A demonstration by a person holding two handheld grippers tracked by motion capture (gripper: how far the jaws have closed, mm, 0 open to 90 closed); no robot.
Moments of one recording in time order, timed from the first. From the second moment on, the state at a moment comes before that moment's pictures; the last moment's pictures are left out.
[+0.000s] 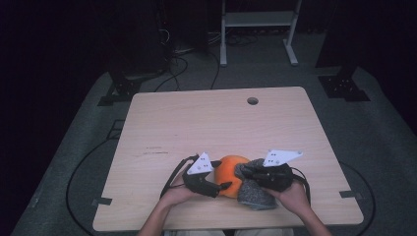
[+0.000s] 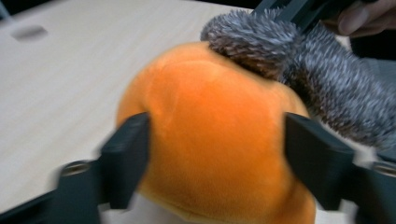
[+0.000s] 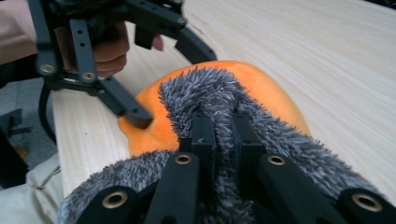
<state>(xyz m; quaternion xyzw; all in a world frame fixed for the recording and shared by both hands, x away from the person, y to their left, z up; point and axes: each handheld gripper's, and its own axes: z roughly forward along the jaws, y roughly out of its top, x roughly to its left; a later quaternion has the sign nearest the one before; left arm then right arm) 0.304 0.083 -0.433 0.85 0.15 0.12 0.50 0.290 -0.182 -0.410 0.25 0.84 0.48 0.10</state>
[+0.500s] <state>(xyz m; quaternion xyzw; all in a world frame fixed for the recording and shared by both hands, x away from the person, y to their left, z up) 0.295 0.078 -0.422 0.85 0.12 0.16 0.49 0.284 -0.174 -0.398 0.23 0.84 0.48 0.12</state>
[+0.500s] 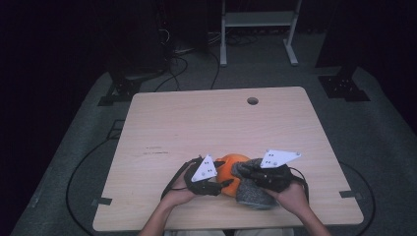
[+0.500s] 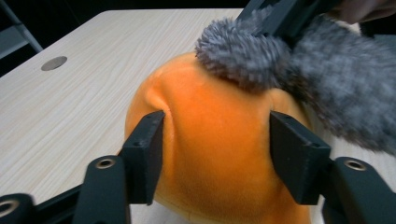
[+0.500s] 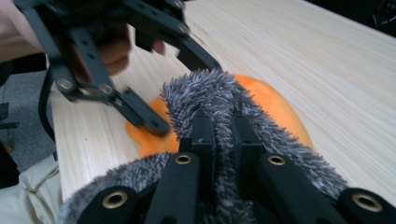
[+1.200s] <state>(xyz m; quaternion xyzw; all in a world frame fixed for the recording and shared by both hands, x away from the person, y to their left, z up) 0.300 0.079 -0.423 0.86 0.14 0.14 0.48 0.296 -0.182 -0.408 0.26 0.83 0.48 0.09</state>
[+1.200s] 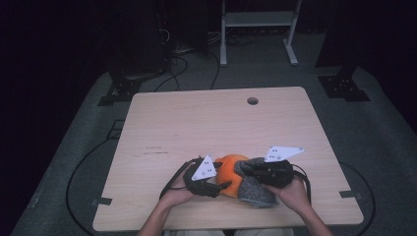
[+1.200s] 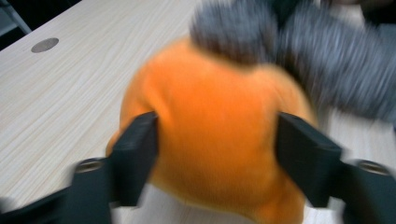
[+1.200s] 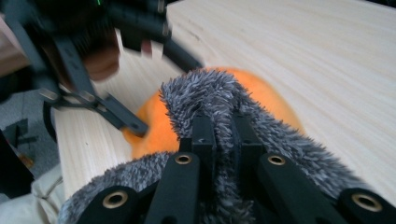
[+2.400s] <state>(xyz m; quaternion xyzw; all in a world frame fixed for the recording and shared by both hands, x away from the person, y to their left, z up) 0.311 0.078 -0.433 0.86 0.18 0.10 0.47 0.290 -0.187 -0.421 0.25 0.85 0.46 0.07</state>
